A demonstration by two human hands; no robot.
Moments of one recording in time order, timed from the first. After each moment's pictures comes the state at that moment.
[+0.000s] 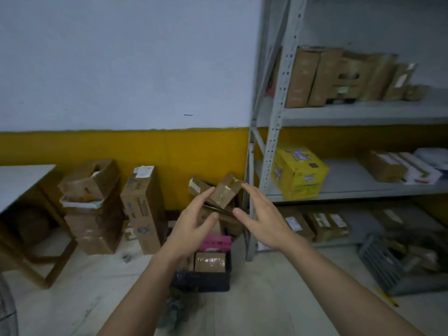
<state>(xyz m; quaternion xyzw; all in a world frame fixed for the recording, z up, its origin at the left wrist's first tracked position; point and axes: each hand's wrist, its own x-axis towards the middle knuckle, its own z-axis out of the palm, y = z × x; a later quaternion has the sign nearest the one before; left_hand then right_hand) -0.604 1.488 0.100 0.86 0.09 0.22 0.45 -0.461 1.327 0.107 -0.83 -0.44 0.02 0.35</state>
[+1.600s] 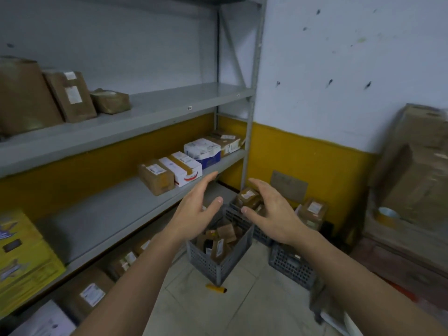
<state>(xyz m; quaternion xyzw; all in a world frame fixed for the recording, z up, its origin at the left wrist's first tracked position) -0.002 0.792 0.137 0.85 -0.27 0.05 0.45 -0.052 0.572 0.147 -0.95 -0.08 -0.13 0.26</state>
